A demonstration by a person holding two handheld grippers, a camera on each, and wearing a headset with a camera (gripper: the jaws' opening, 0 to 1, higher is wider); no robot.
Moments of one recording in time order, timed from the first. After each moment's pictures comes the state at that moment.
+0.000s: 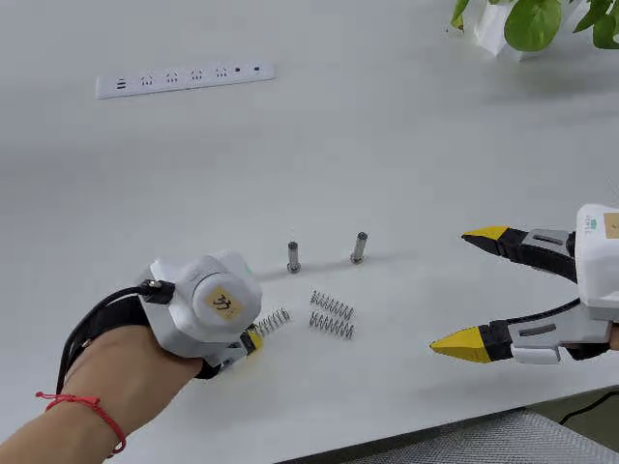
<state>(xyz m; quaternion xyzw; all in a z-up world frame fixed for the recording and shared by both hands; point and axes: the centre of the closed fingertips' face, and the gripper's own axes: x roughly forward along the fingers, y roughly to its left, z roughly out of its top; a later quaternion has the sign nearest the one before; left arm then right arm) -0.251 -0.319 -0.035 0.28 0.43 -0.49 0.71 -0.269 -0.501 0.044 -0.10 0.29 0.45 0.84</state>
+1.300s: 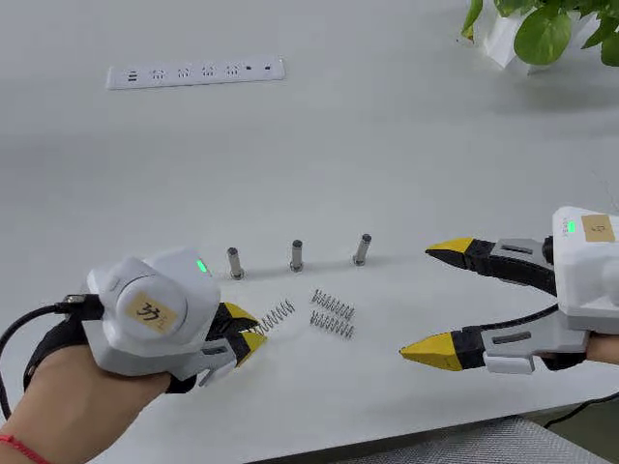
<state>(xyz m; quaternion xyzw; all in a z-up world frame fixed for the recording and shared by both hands) -0.267 -0.326 0.023 0.16 0.35 -0.51 0.77 -0.276 -0.447 0.074 -0.08 0.28 0.50 0.81</state>
